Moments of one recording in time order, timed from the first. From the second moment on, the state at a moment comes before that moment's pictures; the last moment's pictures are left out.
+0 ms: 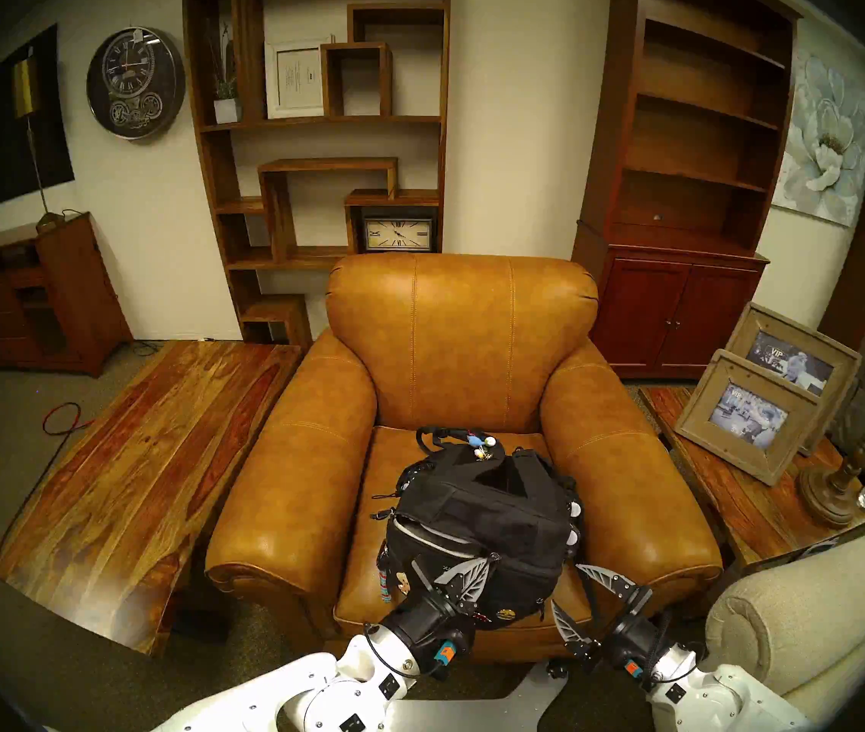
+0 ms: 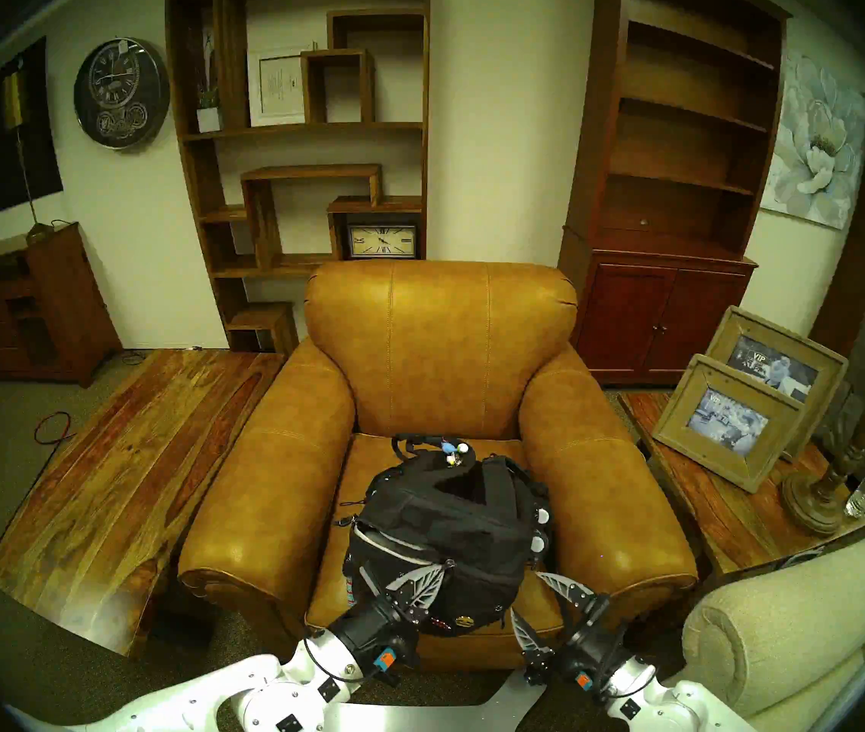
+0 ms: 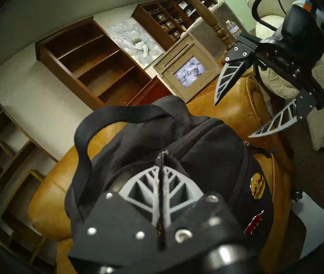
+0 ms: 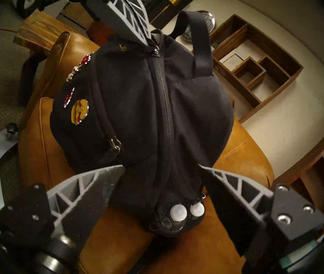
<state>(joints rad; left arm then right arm) 1.82 -0.99 -0.76 -1.86 0.53 -0.01 0.19 -2.19 -1.01 1.47 -1.64 -0.62 -0.58 -0.10</state>
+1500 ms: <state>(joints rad) 1.93 -0.98 -0.89 -2.07 0.21 0.28 0.14 -2.00 -1.05 1.43 -1.48 -0.63 -0.61 -0.02</state>
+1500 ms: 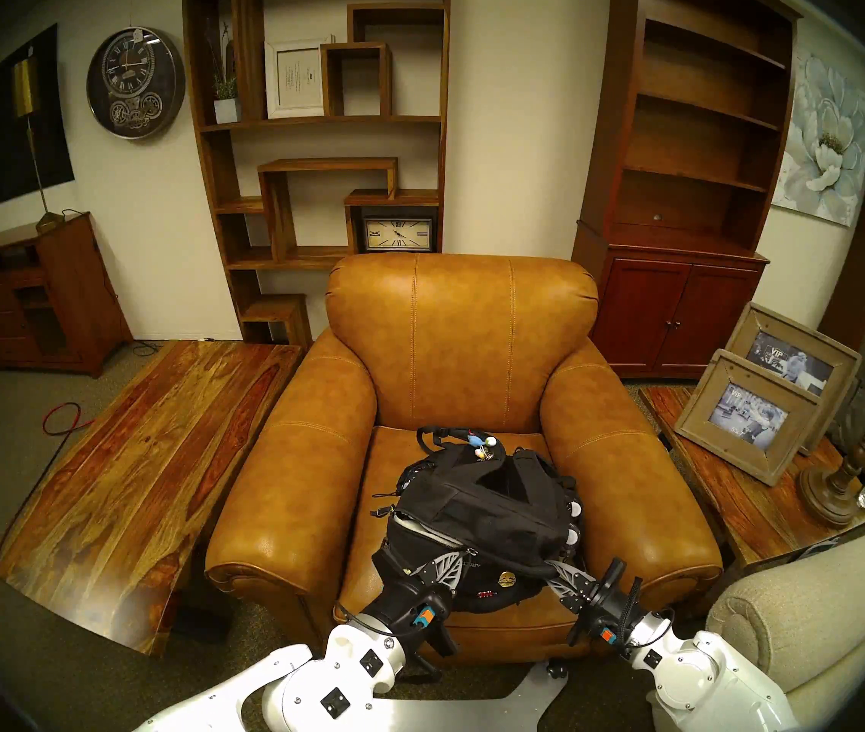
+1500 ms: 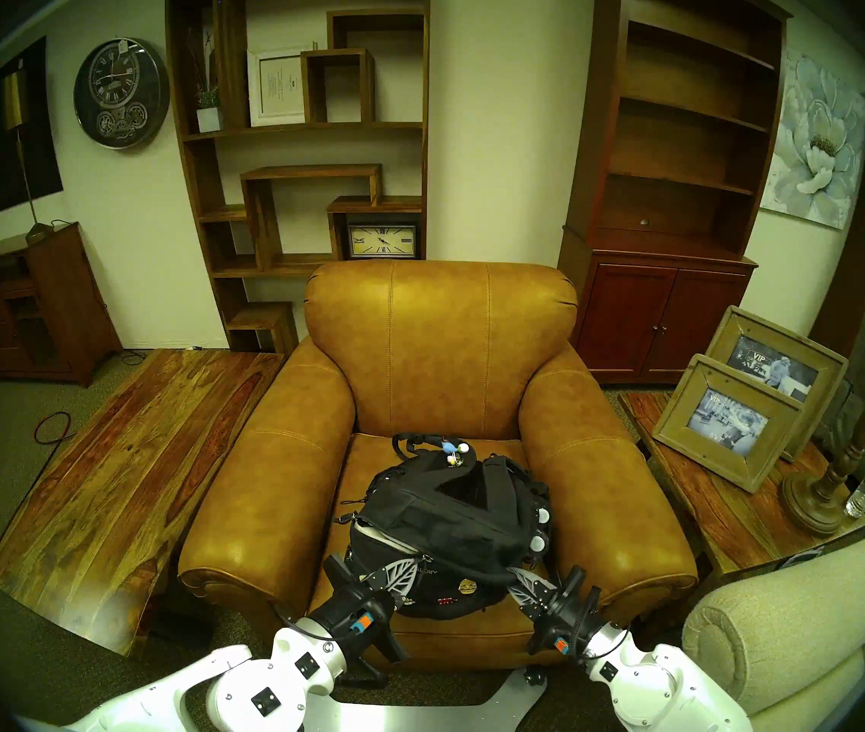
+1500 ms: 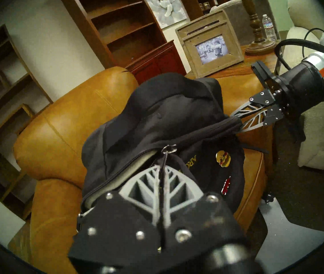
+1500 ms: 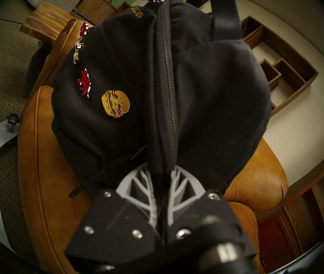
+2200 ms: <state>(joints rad) 2.01 -0.98 -1.06 -2.12 -0.02 0.32 0.15 -2.01 -1.05 1.43 -1.47 -0.65 -0.62 -0.04</state>
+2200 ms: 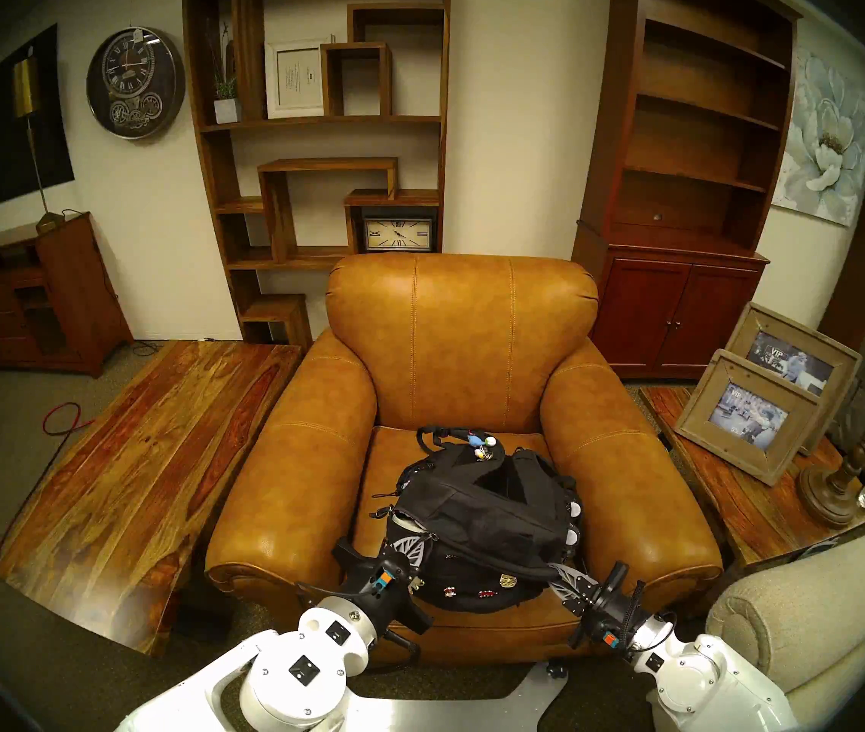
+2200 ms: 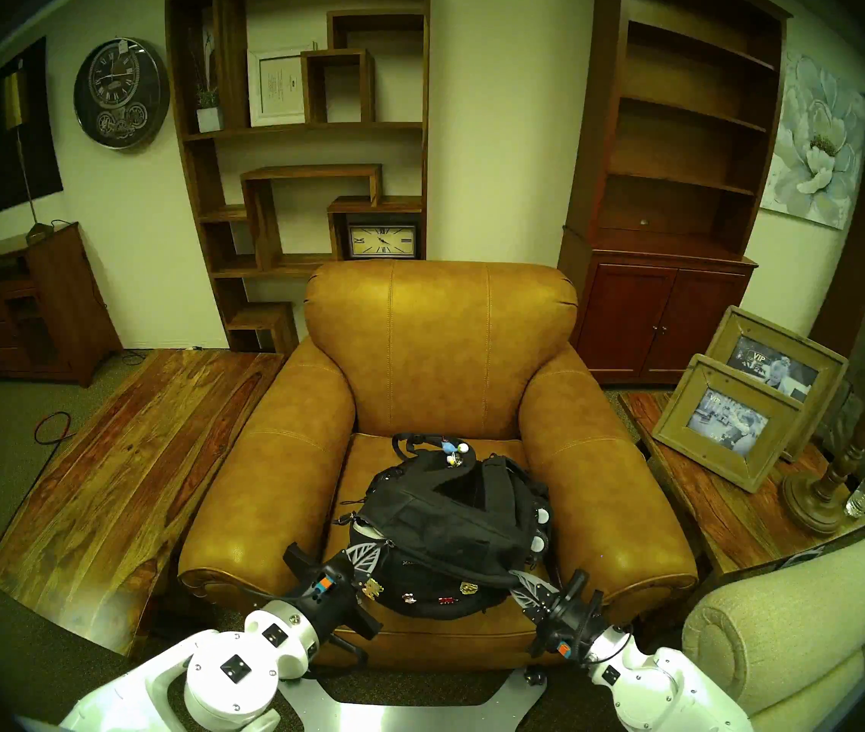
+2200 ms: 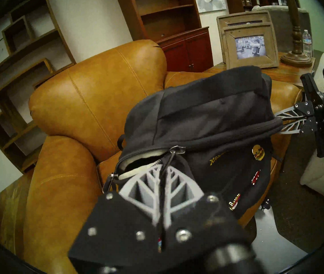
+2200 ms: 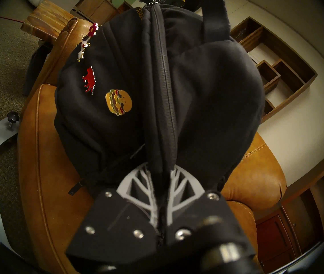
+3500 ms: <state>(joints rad) 1.89 -1.03 -1.14 -1.85 -0.17 0.28 0.10 -2.04 -1.04 1.51 -1.43 -0.65 -0.68 -0.08</state>
